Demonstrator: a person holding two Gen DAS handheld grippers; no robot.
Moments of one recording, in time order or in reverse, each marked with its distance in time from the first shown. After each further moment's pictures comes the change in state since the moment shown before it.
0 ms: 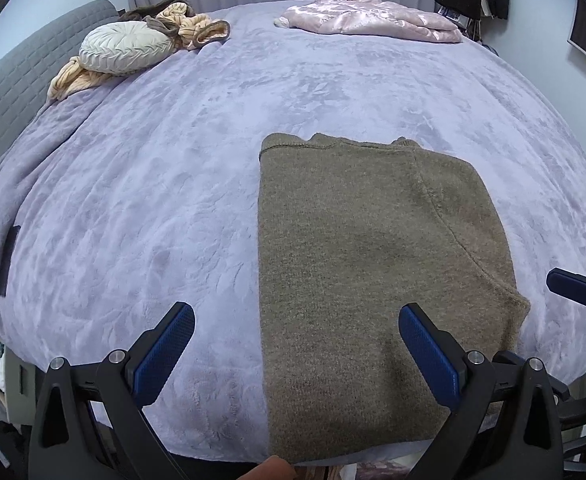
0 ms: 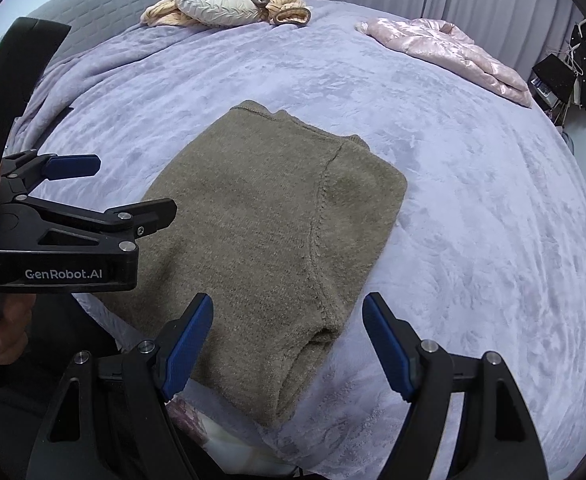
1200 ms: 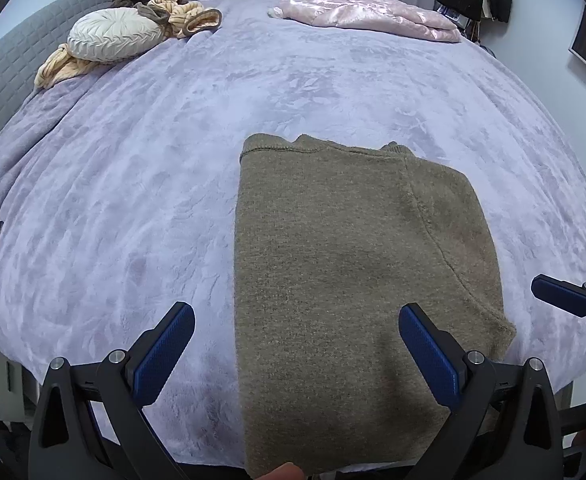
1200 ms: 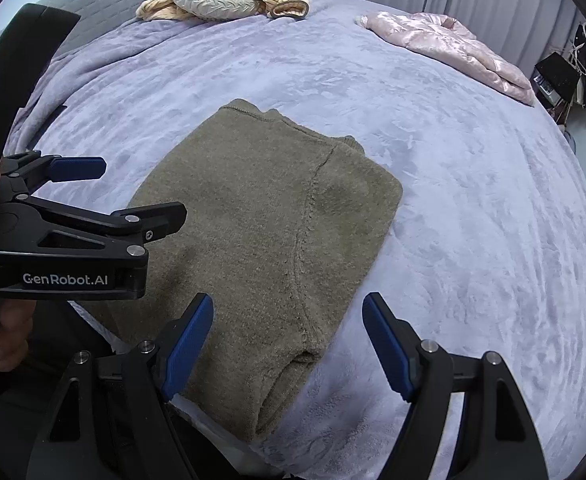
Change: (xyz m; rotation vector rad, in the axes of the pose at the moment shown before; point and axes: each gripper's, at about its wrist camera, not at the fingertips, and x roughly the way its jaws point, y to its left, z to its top) left arm 0.011 -0.003 0.018 -0.034 0.039 -0.062; right arm 0.010 -0.007 0.015 -0.007 0.034 -0.009
